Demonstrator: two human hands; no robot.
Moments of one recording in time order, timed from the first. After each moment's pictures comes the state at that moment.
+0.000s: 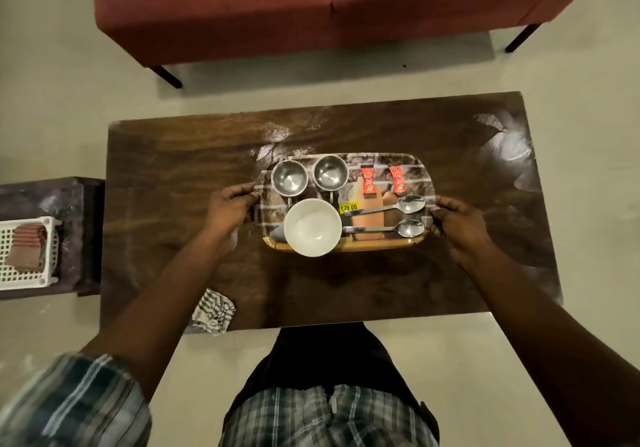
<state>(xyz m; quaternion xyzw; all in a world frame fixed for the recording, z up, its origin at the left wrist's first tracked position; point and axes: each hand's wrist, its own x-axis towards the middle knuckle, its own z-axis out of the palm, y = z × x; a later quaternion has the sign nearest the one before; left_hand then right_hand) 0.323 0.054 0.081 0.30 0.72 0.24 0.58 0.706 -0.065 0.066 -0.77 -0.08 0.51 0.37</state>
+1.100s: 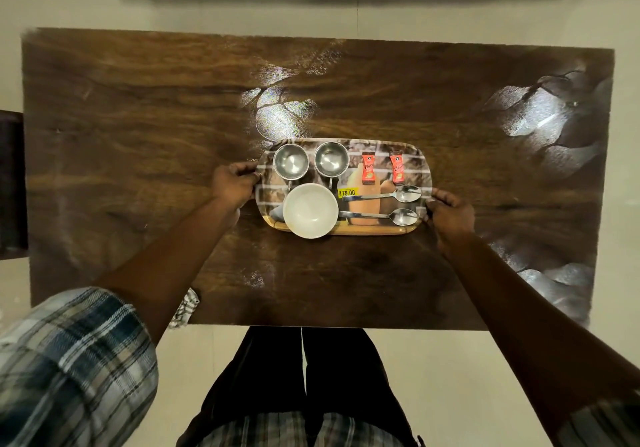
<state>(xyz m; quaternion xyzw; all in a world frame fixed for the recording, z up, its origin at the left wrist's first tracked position) 0.349 0.075 -0.089 0.28 0.77 0.15 0.56 0.713 -0.030 -0.097 -0.83 -0.02 0.47 0.29</state>
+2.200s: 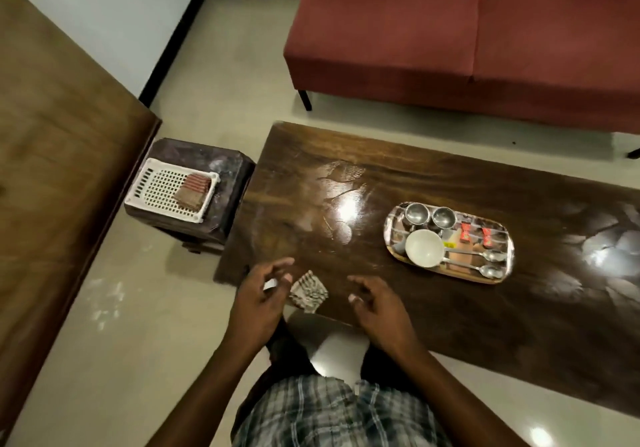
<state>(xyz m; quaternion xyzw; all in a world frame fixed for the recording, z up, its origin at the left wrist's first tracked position) 0.133 -0.180 0.211 0.45 0.72 0.33 0.42 0.372 -0.164 0.133 -0.59 -0.59 0.52 0.19</state>
